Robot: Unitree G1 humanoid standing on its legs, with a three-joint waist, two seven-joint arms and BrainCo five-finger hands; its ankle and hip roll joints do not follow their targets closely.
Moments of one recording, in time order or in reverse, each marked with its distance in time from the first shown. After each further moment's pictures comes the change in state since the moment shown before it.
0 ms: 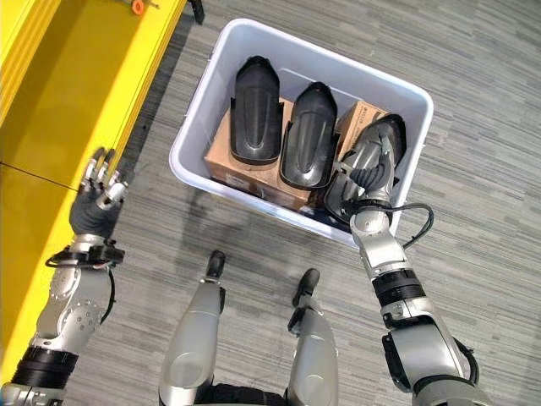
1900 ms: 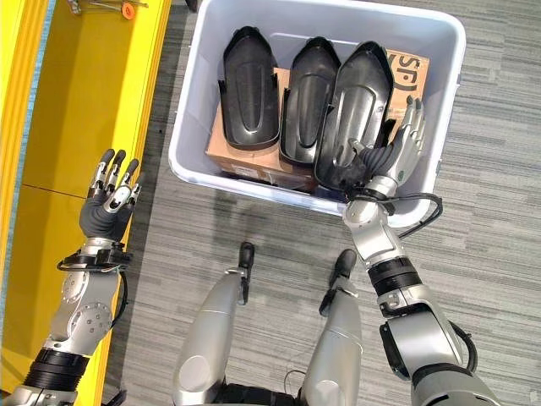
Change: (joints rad) left arm 0.033 -0.060 -0.075 -0.012 -0.040 0.006 -0.054; right arm -0.082 -0.006 0.060 -0.028 -0.248 0.042 -0.302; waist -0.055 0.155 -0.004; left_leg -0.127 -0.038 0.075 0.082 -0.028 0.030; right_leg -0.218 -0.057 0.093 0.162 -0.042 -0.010
